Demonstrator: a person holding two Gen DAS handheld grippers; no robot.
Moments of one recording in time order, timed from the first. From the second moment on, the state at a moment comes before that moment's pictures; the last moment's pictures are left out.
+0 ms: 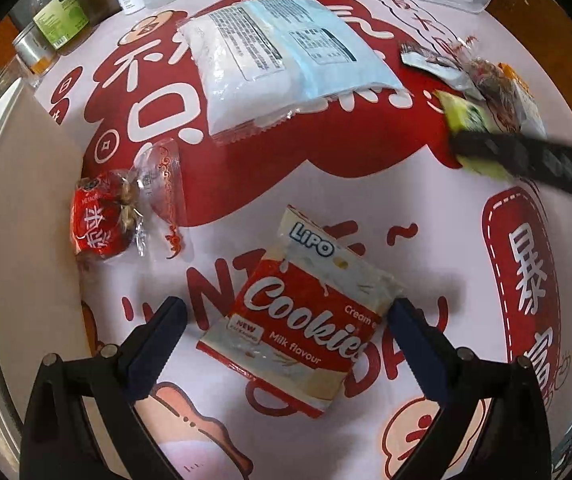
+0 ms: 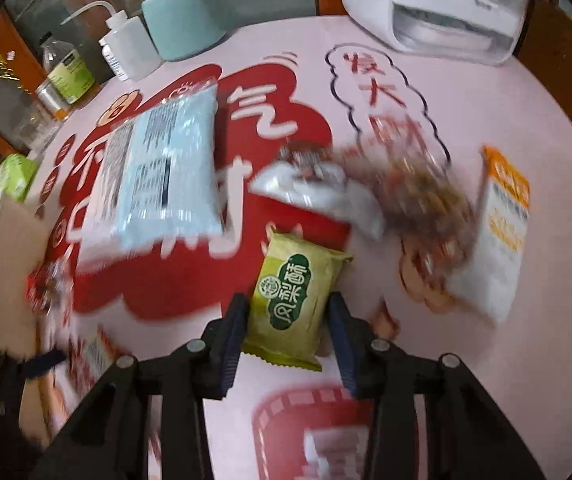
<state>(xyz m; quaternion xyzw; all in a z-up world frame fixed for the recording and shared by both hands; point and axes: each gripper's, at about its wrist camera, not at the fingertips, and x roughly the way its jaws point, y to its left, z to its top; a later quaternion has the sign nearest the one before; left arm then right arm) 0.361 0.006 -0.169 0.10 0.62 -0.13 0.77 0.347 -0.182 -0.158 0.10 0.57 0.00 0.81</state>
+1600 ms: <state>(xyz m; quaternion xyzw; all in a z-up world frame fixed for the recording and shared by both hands) 0.262 0.299 0.031 0.03 0.42 0.06 0.91 0.244 0.139 0.017 -0.03 0.46 0.23 0.86</state>
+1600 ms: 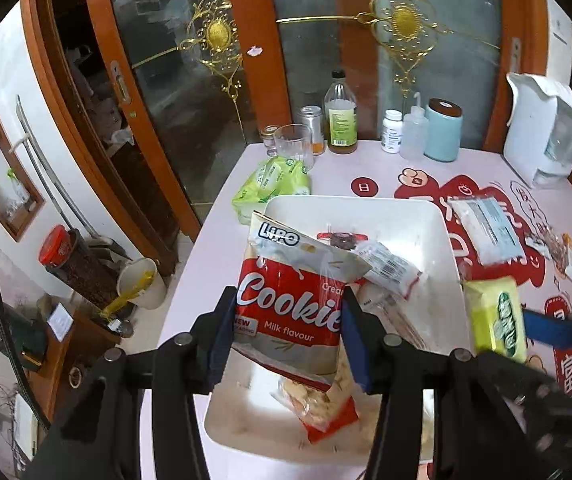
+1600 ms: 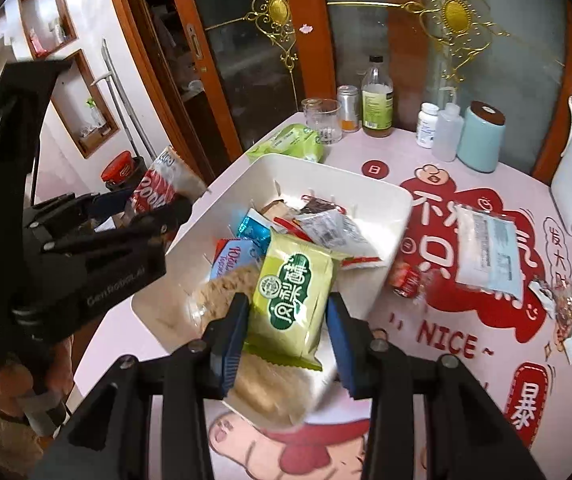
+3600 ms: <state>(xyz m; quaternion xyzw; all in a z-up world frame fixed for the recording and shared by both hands) 0.299 -0.042 0.119 0.01 0.38 -0.16 0.91 0.234 -0.218 0.084 0.04 0.43 0.04 0.90</state>
